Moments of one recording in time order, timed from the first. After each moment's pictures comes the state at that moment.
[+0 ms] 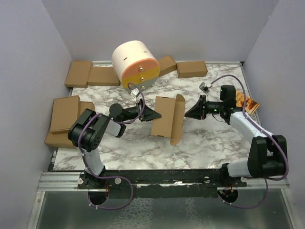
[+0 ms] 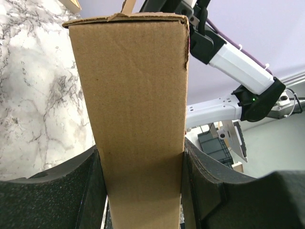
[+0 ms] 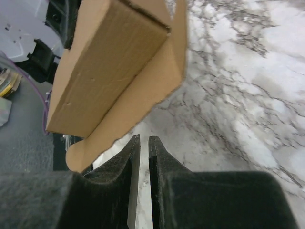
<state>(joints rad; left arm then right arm) -0.41 1.80 0.58 1.51 0.98 -1.41 0.05 1.37 0.80 -0.07 -1.21 -0.09</state>
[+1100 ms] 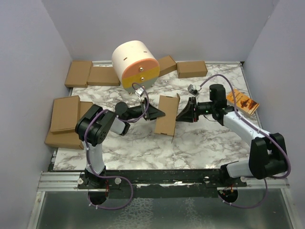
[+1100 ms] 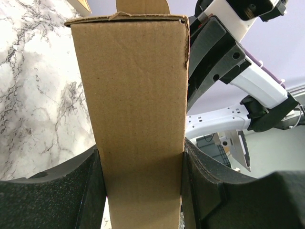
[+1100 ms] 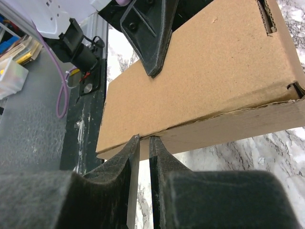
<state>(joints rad) -0.45 1.92 0.66 1.51 0.93 -1.41 0.26 1.38 0.81 0.02 -1.25 -0.08</state>
